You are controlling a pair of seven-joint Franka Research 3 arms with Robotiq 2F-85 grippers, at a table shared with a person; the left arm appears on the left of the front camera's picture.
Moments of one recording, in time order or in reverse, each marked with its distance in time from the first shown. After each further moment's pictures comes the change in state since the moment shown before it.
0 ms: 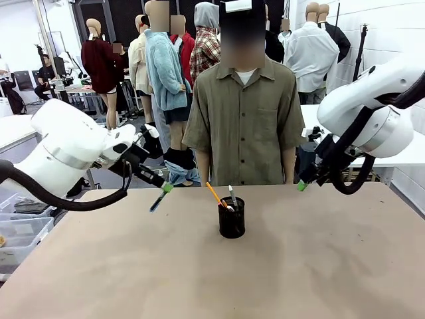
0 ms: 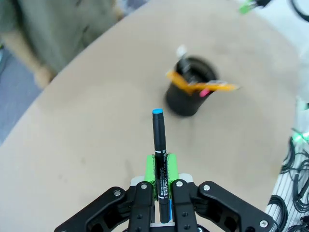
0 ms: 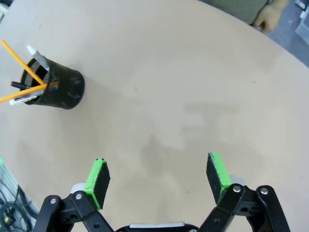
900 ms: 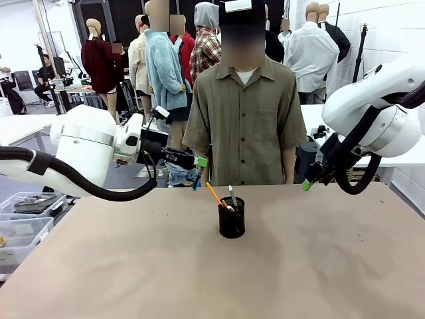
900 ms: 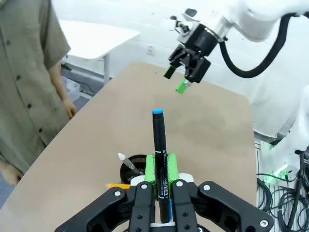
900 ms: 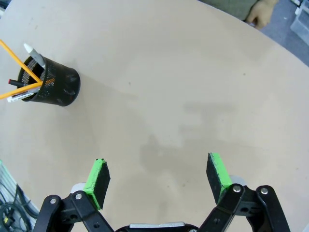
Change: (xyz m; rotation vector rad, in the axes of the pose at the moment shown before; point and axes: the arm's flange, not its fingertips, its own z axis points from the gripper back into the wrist) left arm 0.045 -0.025 -0.033 -0.241 -0.353 -0.101; right arm -0.006 -0.003 0.008 -0.017 0.002 -0.010
